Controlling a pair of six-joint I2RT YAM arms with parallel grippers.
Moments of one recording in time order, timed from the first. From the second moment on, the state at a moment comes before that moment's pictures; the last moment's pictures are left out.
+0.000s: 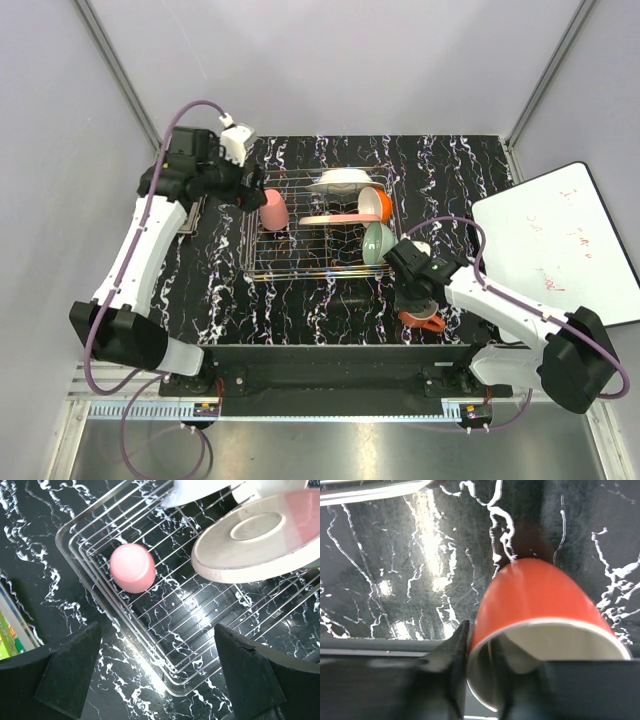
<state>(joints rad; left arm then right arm) -0.21 1.43 1.52 -0.84 0.34 0.21 0.72 1.20 0.78 -0.83 0.14 0.77</state>
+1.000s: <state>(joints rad) 0.02 1.35 1.54 -0.82 0.81 0.12 0.72 1.26 1.42 -0.47 -0.32 0.55</state>
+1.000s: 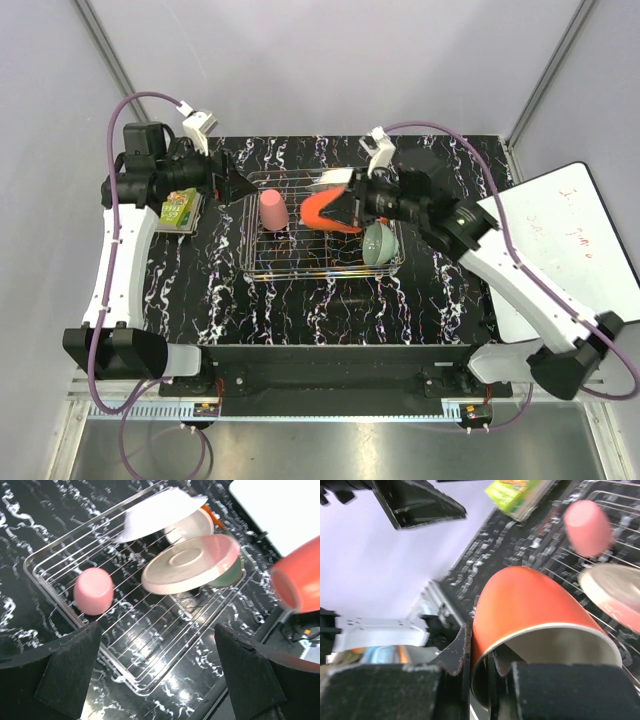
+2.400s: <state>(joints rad) -0.11 1.41 1.53 -0.45 1.01 -0.24 0.51 1.88 1.32 1.23 -0.72 2.00</state>
